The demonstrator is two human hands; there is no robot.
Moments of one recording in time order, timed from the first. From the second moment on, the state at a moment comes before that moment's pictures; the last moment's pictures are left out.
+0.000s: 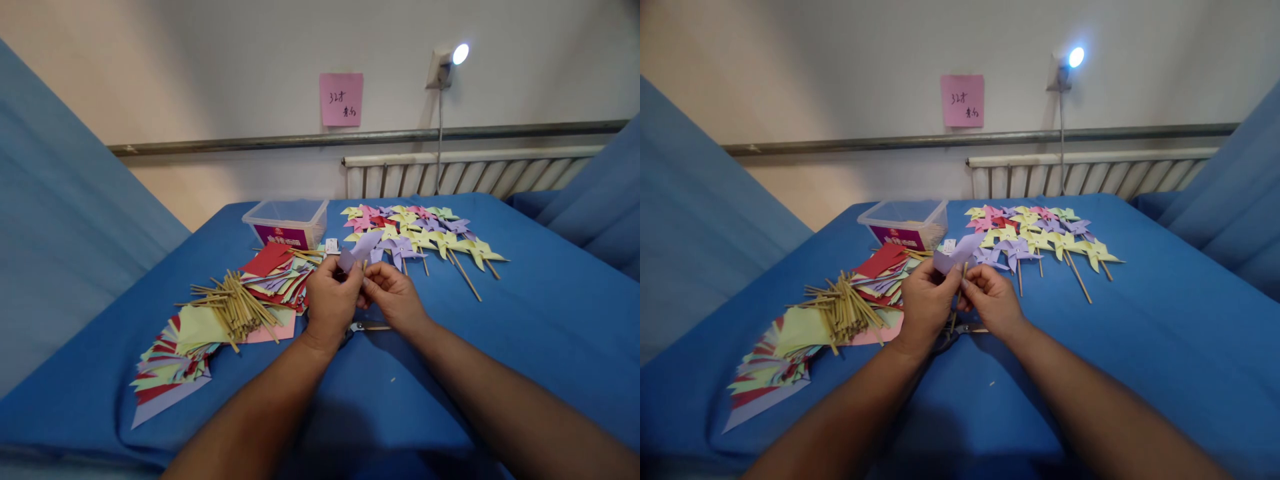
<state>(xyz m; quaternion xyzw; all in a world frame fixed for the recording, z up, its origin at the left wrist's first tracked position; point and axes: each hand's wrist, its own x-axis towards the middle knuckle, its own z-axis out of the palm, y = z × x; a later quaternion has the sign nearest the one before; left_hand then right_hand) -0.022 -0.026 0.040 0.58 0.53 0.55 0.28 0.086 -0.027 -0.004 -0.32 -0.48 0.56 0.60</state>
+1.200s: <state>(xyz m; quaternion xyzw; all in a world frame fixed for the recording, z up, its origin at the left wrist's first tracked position) -0.022 -0.027 0.036 0.57 0.53 0.56 0.30 0.085 -0.030 -0.001 -0.32 -0.47 0.56 0.60</state>
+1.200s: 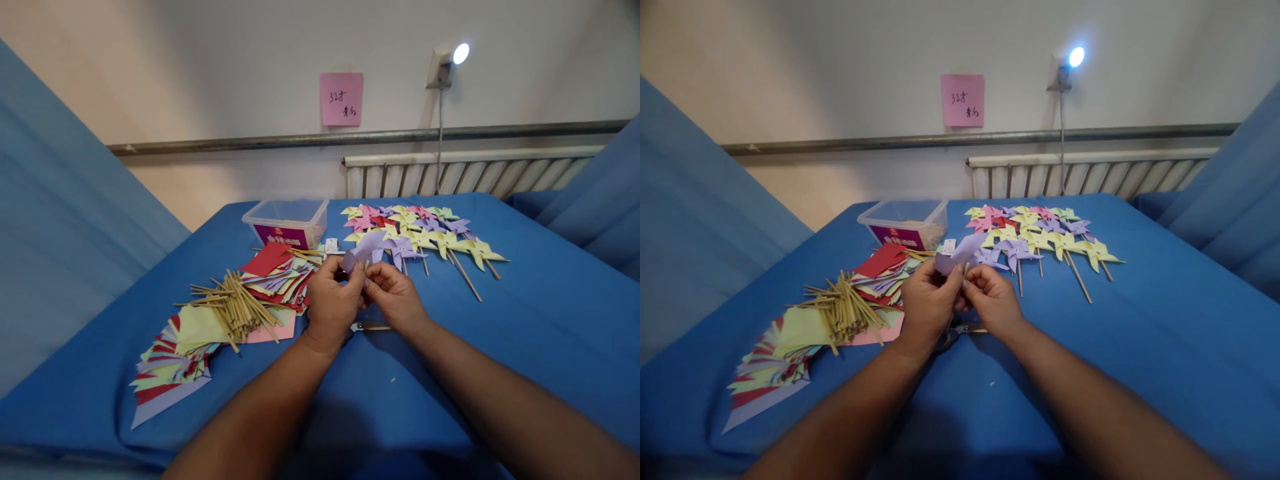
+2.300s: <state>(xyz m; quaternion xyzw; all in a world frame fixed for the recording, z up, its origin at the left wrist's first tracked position) -0.022 -0.028 0.036 0.60 0.53 0.54 0.25 0.084 -0.031 -0.001 -0.32 -0.46 0.56 0.61</state>
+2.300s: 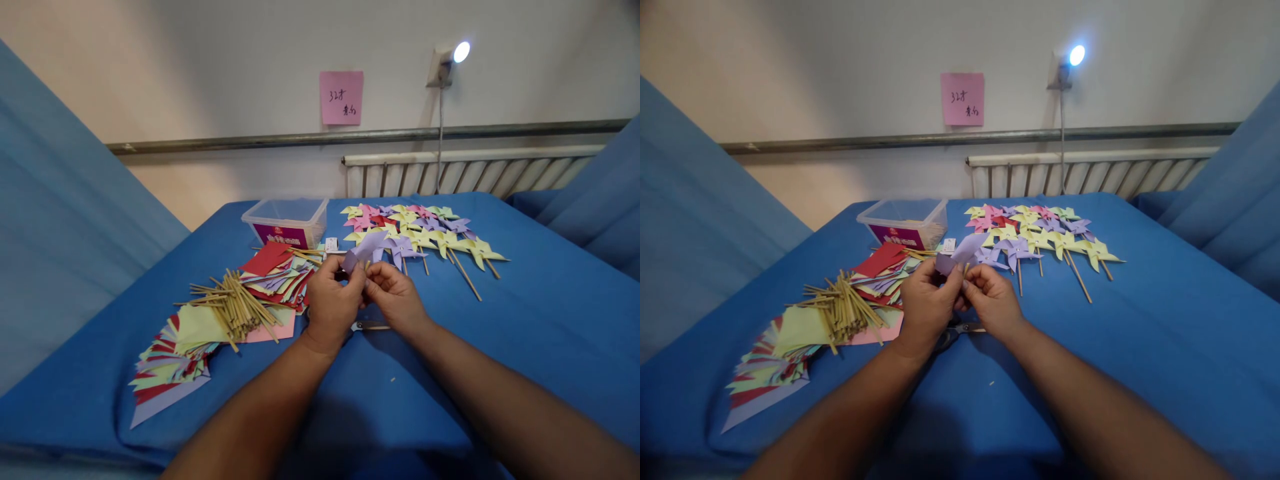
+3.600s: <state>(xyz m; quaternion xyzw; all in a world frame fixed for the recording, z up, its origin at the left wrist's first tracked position) -0.022 -0.028 0.037 0.61 0.54 0.54 0.22 0.083 -0.031 -0.001 -0.31 -0.46 0.56 0.62</state>
